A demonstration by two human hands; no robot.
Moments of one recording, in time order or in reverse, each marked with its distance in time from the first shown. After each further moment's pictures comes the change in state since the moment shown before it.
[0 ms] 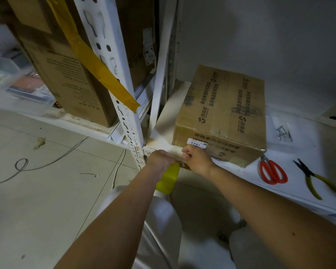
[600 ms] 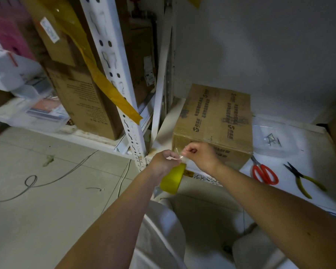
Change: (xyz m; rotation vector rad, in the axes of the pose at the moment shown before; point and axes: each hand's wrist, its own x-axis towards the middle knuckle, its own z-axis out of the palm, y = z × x) left_hand -0.059 0.028 -0.008 -0.025 -0.095 0.185; right_hand -0.037 -0.025 -0.049 0.364 0.155 -0.147
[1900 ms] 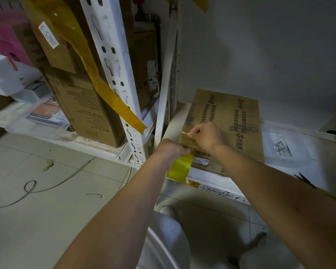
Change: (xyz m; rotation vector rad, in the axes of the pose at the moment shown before) left_hand 0.026 0.073 -0.001 0.012 0.089 -0.210; right_hand 0.068 -0.044 -0.023 -0.282 0.194 0.093
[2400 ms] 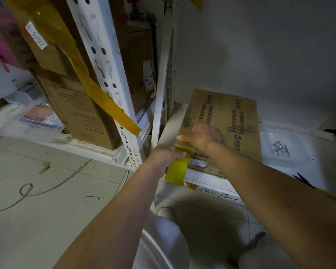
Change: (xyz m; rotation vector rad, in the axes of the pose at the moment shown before) left_hand 0.010 -0.015 -0.008 -0.031 -0.062 -0.026; right_hand 0.011 -0.004 0.003 -0.354 -0.048 0.122
